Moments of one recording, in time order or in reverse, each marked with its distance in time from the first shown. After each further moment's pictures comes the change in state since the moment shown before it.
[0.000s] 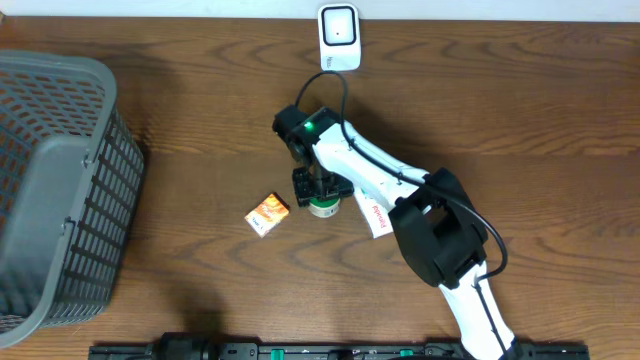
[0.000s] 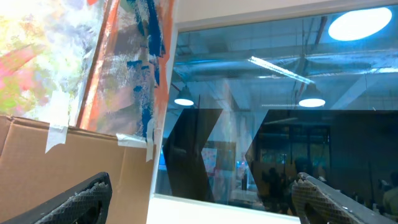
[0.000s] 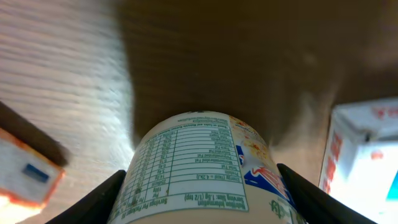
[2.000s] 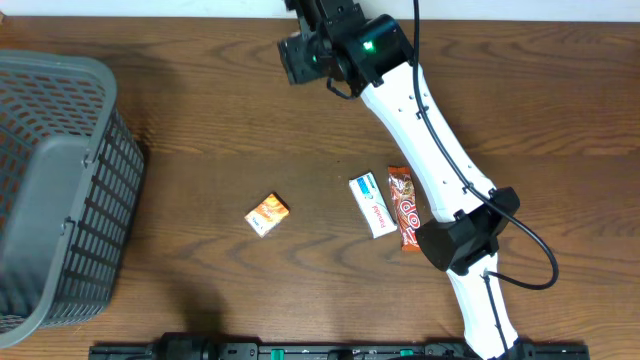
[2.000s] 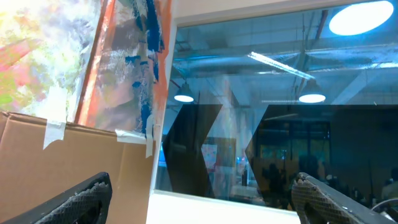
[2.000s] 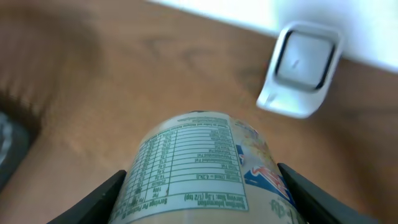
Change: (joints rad) left arm 0.000 0.000 -0.019 0.002 0.000 0.000; right arm -0.123 0.010 0.767 0.098 0.136 -0.347
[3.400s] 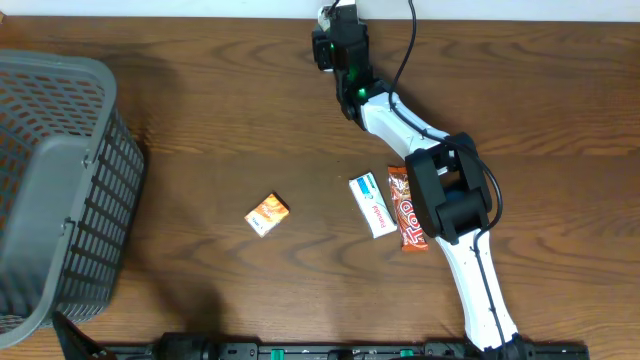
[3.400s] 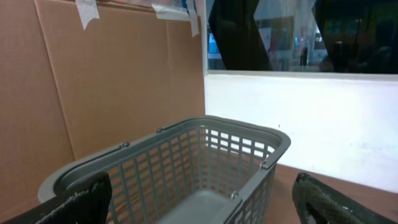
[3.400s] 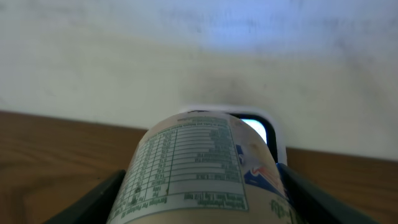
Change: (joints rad) left arm 0.000 0.000 -0.023 -0.508 -0.240 0.000; right arm -0.146 0.224 -0.637 1.355 0.208 -0.091
